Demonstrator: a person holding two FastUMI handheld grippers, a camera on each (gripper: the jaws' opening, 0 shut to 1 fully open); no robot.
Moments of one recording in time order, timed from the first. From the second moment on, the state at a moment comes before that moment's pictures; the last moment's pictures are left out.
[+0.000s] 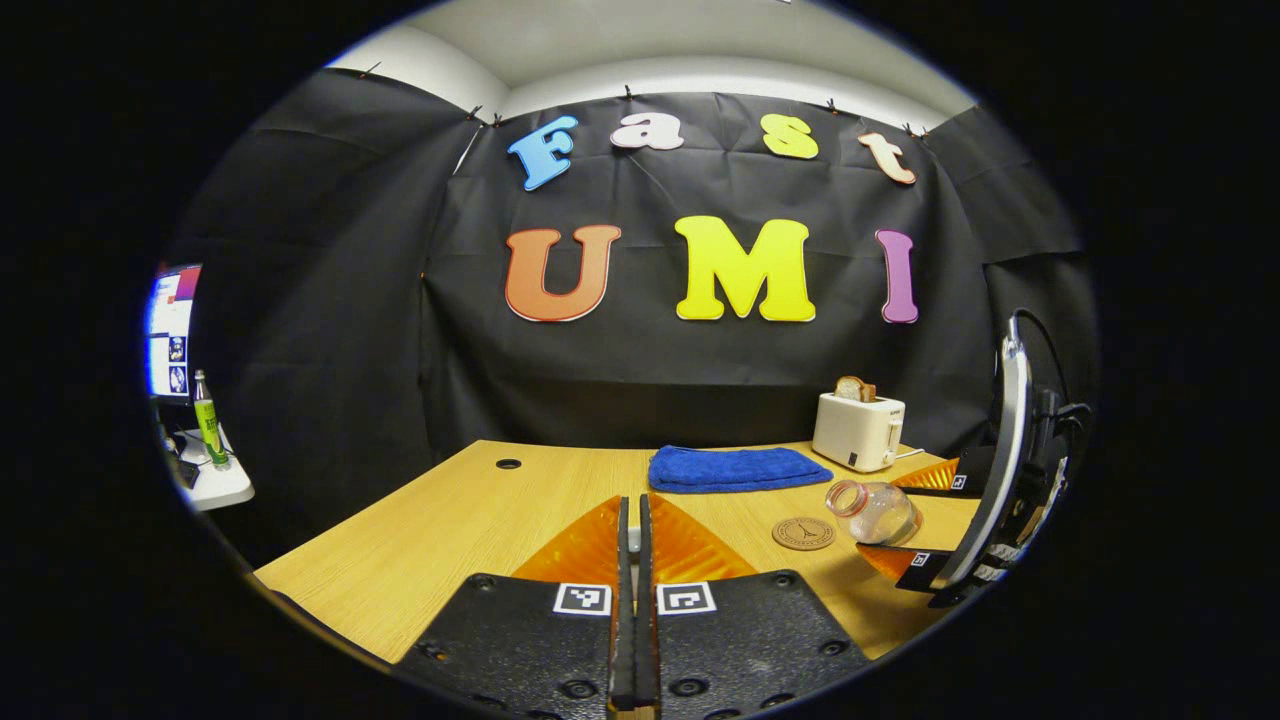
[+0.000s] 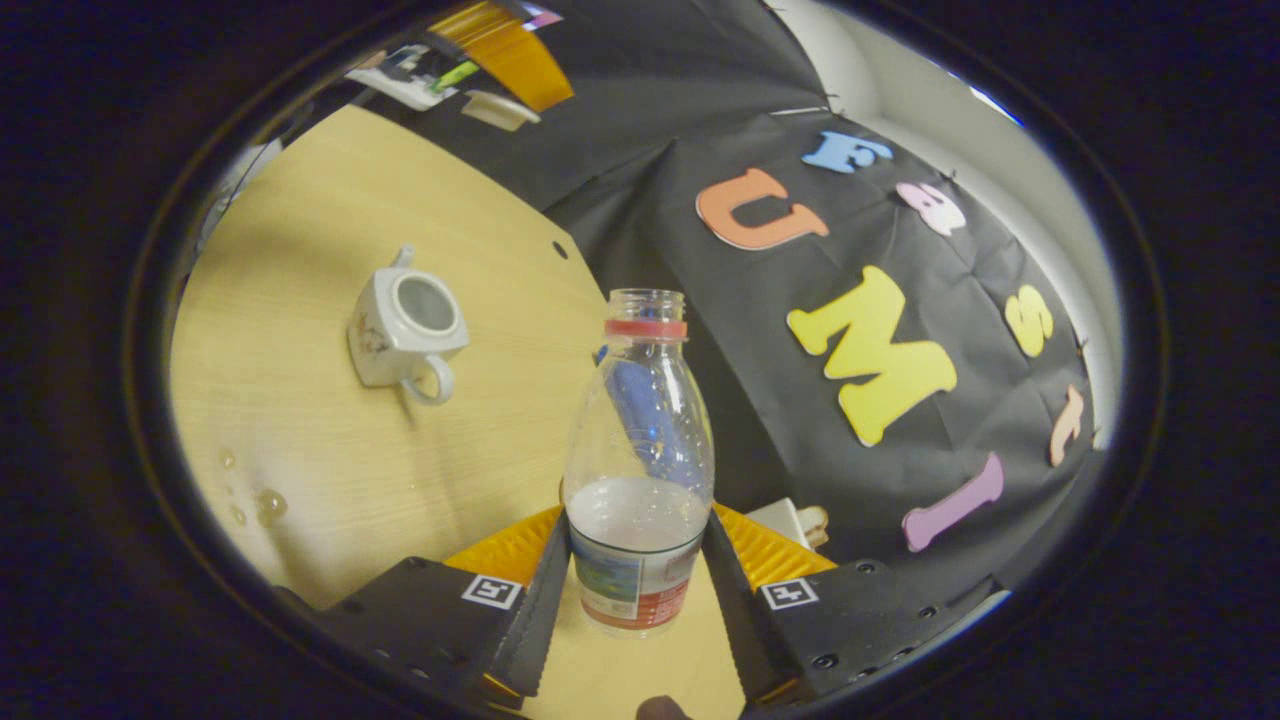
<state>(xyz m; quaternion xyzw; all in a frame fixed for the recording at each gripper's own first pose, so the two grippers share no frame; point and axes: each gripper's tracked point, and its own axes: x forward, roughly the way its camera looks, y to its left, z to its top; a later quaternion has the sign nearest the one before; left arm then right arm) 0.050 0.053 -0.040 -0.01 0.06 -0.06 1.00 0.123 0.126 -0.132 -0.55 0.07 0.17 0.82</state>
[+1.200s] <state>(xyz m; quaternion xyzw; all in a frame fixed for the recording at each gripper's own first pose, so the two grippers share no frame) 0.049 0.068 -0.042 -0.01 0.06 -0.06 1.00 0.135 0.168 -0.142 -0.75 -0.02 0.17 0.64</state>
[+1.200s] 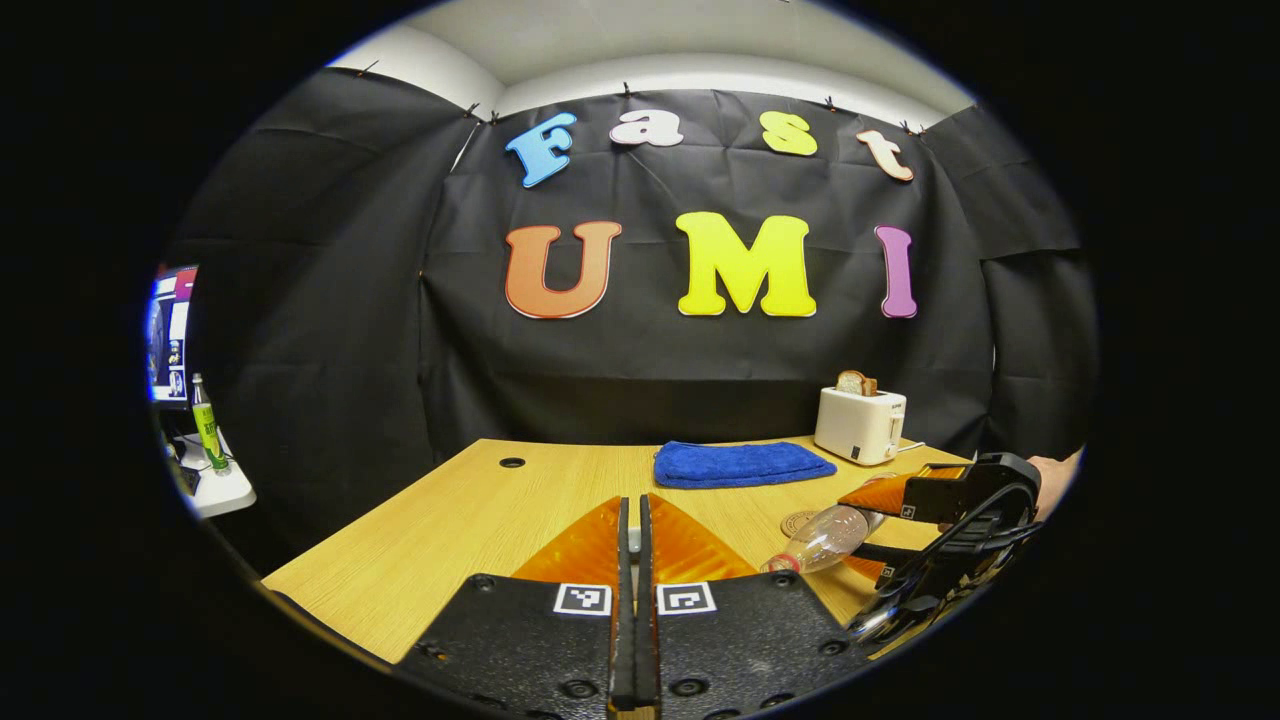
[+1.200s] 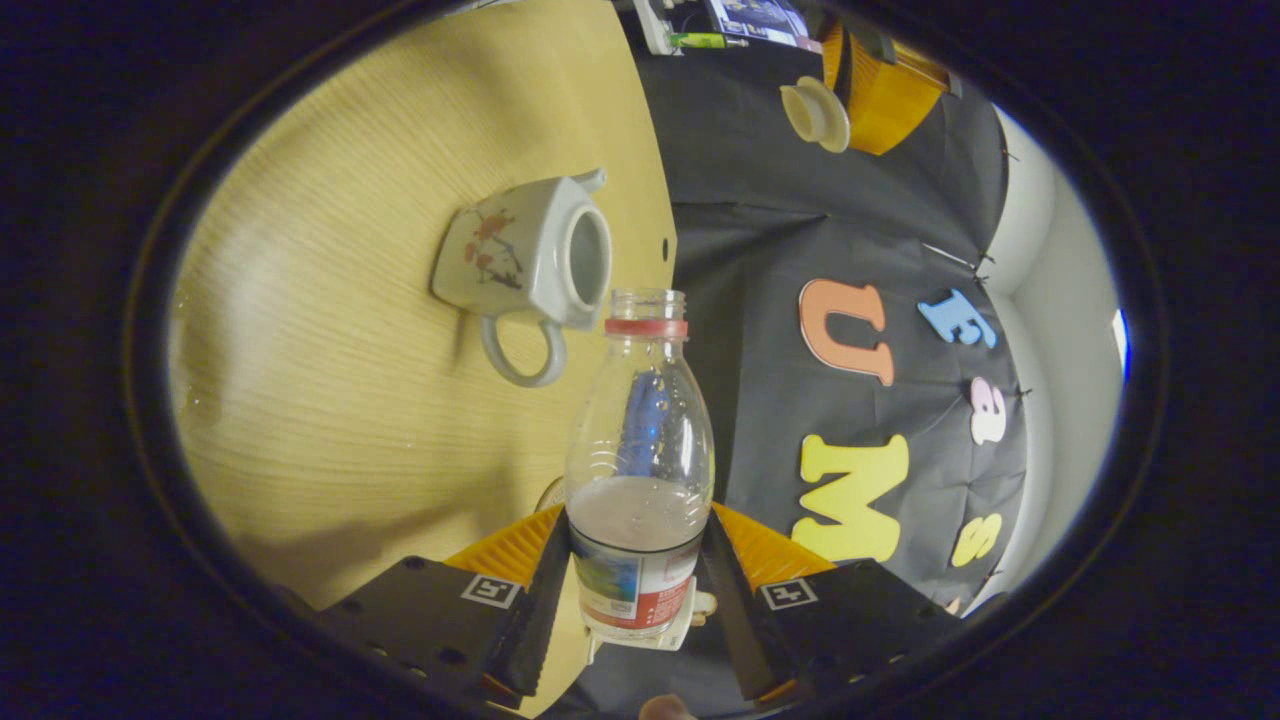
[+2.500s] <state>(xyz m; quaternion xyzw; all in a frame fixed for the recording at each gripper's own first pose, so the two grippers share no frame) 0.045 0.075 -0.037 -0.01 0.06 -0.06 1.00 0.125 0.176 -0.121 -0.82 -0.09 0.15 0.54</state>
